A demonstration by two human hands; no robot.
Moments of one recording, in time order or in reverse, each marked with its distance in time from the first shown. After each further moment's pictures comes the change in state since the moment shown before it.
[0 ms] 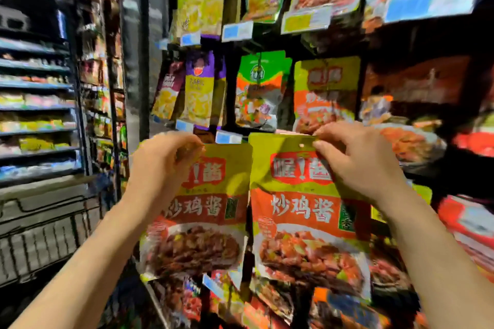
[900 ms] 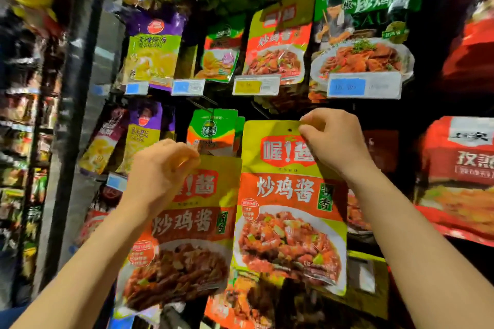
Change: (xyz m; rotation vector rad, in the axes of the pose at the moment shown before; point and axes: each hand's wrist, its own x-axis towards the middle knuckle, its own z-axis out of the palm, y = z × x) left_hand 0.117 0.011 0.098 -0.191 0.190 0.162; right_hand 0.118 0.076 -0.034 -0.093 0.197 0.244
